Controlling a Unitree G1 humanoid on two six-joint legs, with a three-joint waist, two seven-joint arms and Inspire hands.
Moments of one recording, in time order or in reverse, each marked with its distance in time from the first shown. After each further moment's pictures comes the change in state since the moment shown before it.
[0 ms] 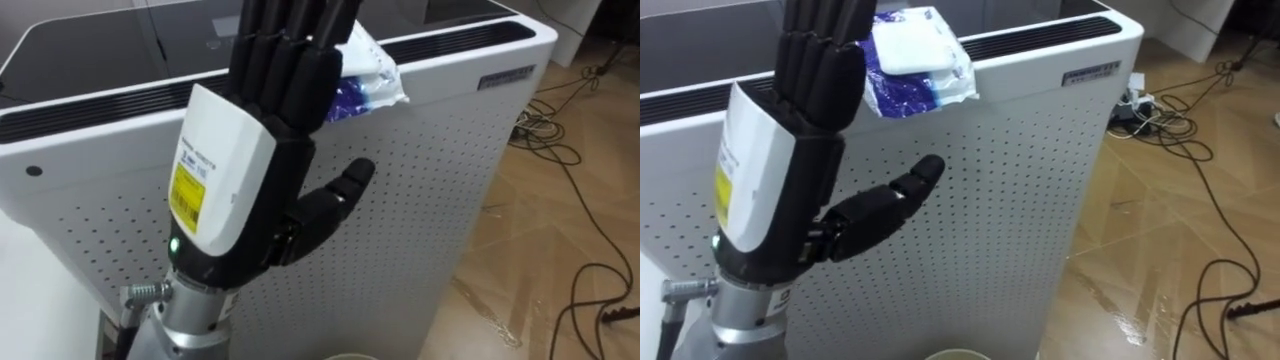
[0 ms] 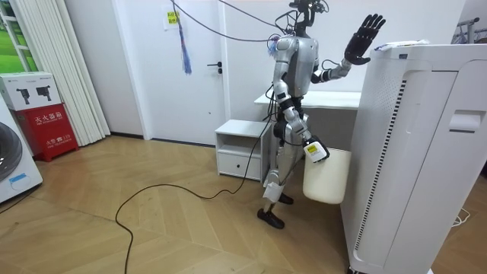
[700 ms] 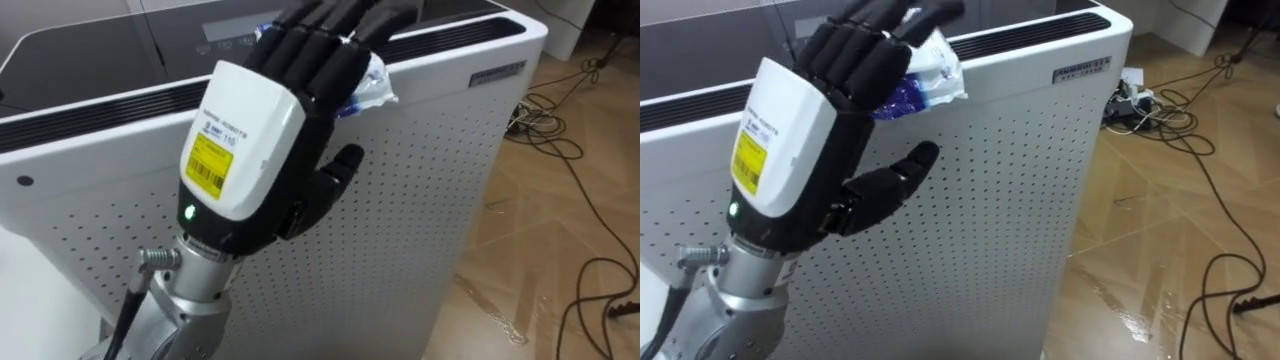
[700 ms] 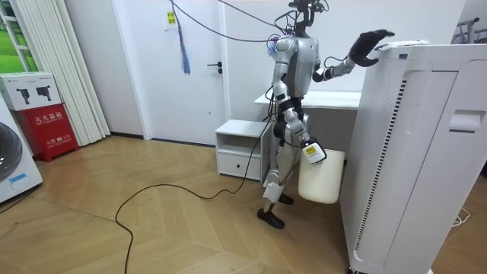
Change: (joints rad) left arm -0.052 0.023 0.013 -0.001 0.050 0.113 -0.177; right arm 0.003 -0.019 -0.010 -0.001 -0.101 0.032 0.050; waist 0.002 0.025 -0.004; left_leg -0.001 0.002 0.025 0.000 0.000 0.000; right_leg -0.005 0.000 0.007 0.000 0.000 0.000
